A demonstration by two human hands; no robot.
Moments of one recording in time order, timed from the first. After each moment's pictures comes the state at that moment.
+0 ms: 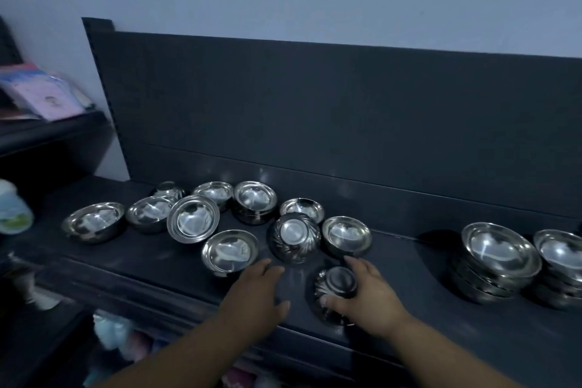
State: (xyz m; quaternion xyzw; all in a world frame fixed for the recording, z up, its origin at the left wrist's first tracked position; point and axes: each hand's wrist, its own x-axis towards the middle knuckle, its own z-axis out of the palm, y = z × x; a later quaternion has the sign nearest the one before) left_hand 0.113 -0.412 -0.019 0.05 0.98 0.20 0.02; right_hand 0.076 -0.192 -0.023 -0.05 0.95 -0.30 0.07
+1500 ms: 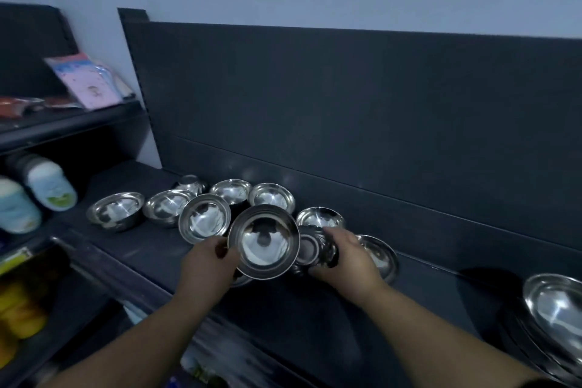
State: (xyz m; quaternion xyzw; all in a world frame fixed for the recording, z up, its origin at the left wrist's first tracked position) left_hand 0.070 -0.451 0.012 -0.26 0.87 0.39 -0.18; right_hand -0.036 -0.232 -0.012 -0.20 0.91 -0.35 0.03
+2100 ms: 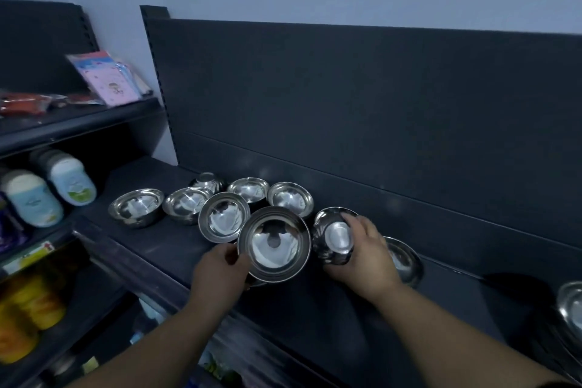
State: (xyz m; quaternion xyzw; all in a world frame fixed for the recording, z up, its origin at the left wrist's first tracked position) left_hand 0.085 -0.461 0.008 -0.30 0.79 0.52 -0.15; right_hand -0.039 -0.247 -0.016 -0.19 0.93 -0.32 -0.05
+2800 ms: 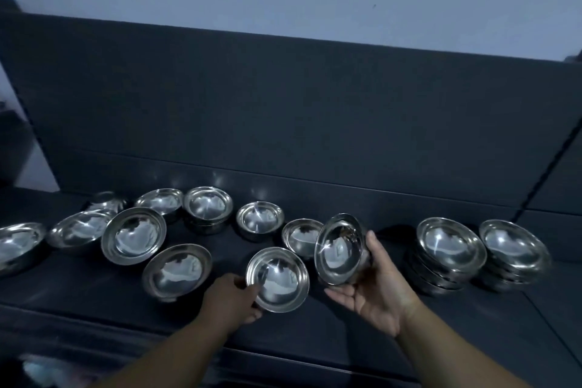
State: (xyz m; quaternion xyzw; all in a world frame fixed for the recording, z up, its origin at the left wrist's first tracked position) left_hand 0.069 -0.372 -0.015 -0.20 0.77 0.60 0.09; right_hand 0.064 -0.136 0.021 0.10 0.49 -0.84 0.22
